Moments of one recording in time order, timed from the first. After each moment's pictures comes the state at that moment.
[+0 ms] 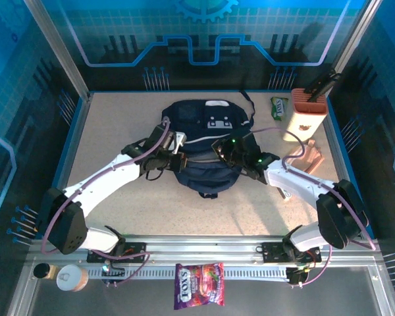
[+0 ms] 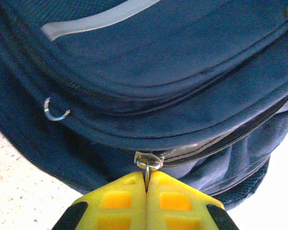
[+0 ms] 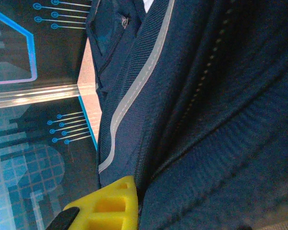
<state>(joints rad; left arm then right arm) -0.52 1.39 1.06 -0.61 0.14 -0.34 0.58 1.43 0.89 -0.03 -0.08 1.44</state>
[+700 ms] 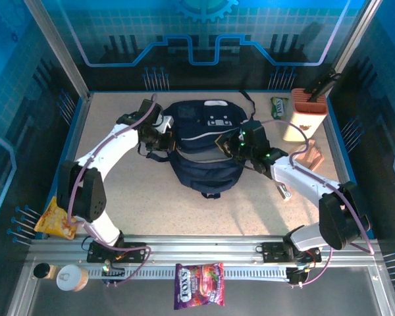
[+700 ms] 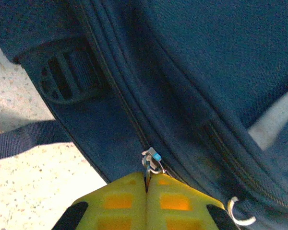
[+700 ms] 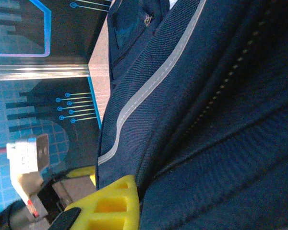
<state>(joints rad) -0.26 1.69 1.38 -0.83 0.31 -0.22 0.48 1.42 0.91 -0.03 -0.25 1.29</state>
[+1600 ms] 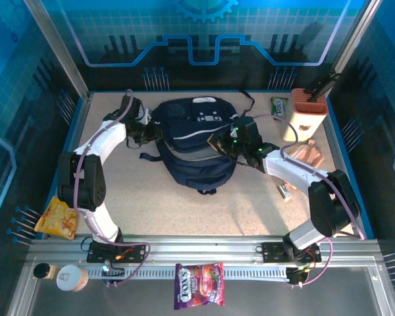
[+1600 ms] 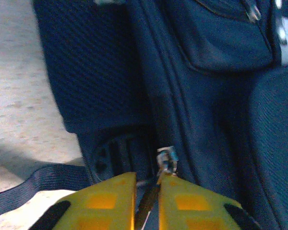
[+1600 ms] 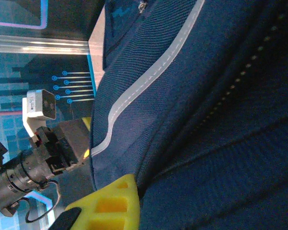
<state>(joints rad) -0.05 1.77 1.35 -0.64 0.37 -0.42 0.50 1.54 0.99 -0.01 -0.34 1.22</state>
